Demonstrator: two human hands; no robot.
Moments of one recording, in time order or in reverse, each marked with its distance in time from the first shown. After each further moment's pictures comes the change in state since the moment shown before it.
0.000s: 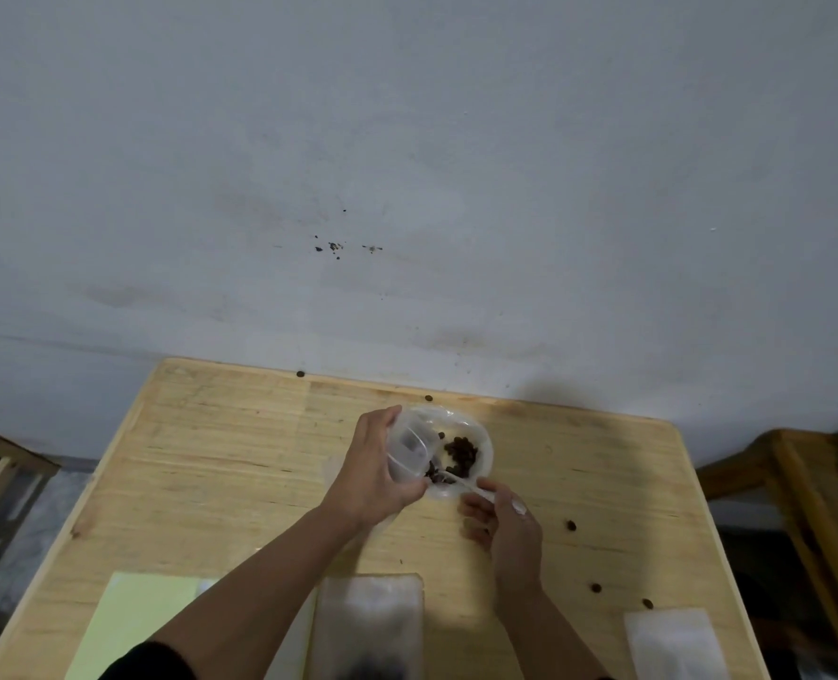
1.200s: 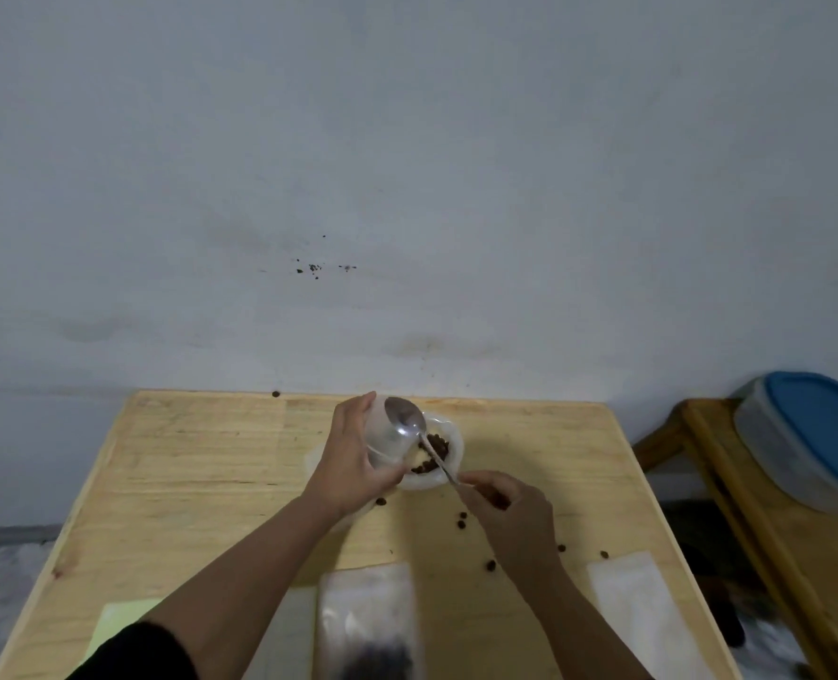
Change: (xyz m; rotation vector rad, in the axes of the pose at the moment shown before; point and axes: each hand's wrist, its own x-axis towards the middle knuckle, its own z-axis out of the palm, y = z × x) left_hand -0.012 0.021 -0.028 -0.031 0.005 0.155; right_hand -0.059 -0.040 -0.020 -0.614 -0.052 -0.556
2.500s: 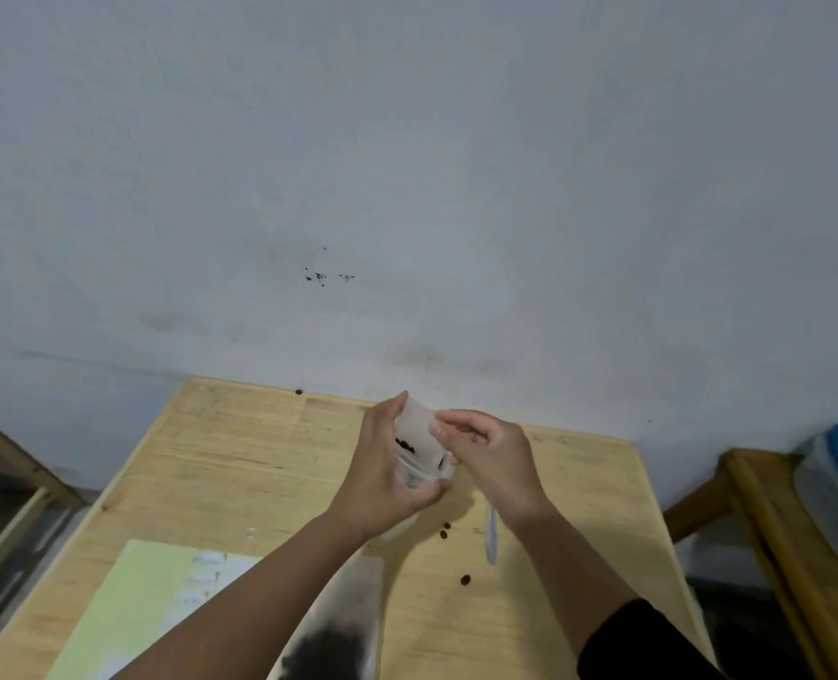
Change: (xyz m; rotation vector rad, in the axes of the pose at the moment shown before) left_hand -0.041 0.086 0.045 0.020 0.162 0.071; right_hand 0.046 -0.038 -0.052 0.312 -0.312 -0.026
